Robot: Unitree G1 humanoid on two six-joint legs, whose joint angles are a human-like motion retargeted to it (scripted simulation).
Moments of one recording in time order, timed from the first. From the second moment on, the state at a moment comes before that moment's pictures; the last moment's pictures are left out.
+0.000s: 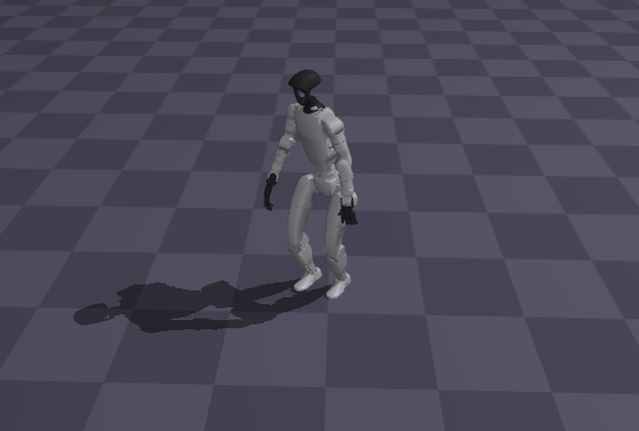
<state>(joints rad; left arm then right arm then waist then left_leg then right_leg) -0.01 0.20 -0.53 1.34 0.32 -0.08 -0.23 -0.34 -0.31 0.51 1.21 -0.13 -0.06 0.05 -0.13 0.04 0.02 -0.31 -0.08 0.27 0.55 -0.46 0.13 -0.58 0.03 0.12 0.81 -0.45 0.05</state>
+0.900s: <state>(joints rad) -0.36 0.16 -0.57 1.17 0.20 -0.04 -0.28 -0.19 -0.34 0.63 1.12 -0.13 -0.05 0.22 -0.15 -0.08 -0.02 -0.14 -0.13 0.32 0.35 -0.39 0.13 -0.40 -0.21 -0.18 0.80 -0.63 0.00</state>
